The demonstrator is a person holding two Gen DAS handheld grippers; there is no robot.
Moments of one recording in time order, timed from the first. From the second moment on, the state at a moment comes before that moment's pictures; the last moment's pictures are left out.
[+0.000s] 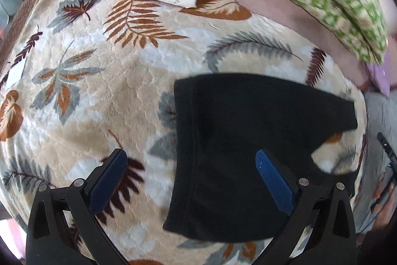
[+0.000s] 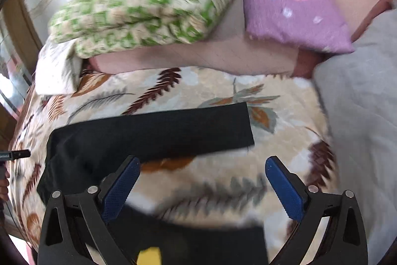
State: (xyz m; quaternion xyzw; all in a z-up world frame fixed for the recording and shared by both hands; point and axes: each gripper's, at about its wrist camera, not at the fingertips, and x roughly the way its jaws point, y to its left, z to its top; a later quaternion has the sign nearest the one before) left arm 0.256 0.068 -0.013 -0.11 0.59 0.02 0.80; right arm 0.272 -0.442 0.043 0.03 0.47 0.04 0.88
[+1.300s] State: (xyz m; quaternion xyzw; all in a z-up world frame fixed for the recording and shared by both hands) left arm 0.338 0.095 -0.072 -0.17 0.62 0.01 0.77; right arm 0.419 -0.508 -0.069 0.16 0.54 0.13 0.82
